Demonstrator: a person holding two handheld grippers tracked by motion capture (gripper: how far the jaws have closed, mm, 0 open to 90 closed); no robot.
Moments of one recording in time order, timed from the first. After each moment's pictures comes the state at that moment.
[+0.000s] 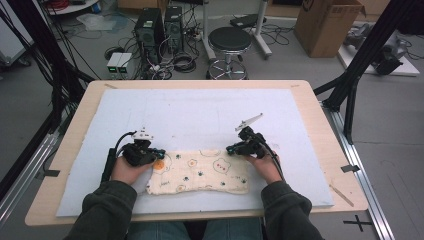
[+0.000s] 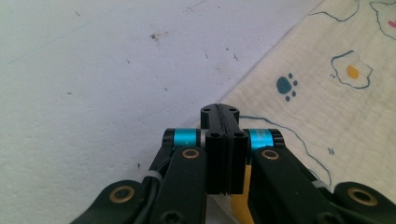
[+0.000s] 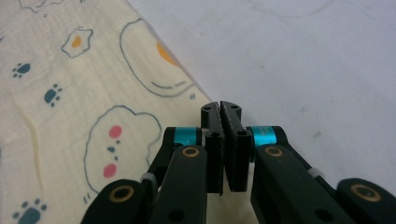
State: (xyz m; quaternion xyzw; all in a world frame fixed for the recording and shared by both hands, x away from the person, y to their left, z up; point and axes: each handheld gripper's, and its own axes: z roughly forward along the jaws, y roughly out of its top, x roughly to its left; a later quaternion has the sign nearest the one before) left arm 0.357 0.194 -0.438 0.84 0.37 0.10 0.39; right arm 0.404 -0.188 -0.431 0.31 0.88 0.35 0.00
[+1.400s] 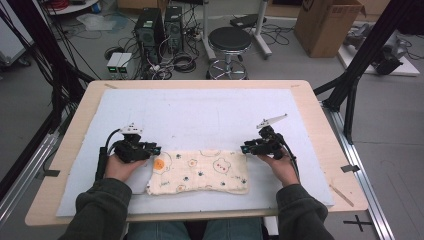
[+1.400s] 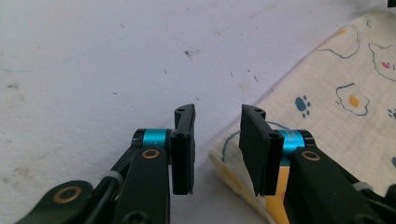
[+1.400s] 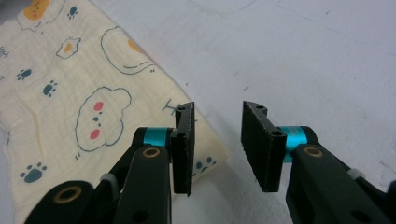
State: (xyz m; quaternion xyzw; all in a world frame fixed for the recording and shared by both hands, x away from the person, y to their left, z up) left arm 0.363 0.216 -0.434 0.80 0.41 0.08 0.43; right arm 0.396 -0.239 -0.422 0.35 0.85 0.39 0.02
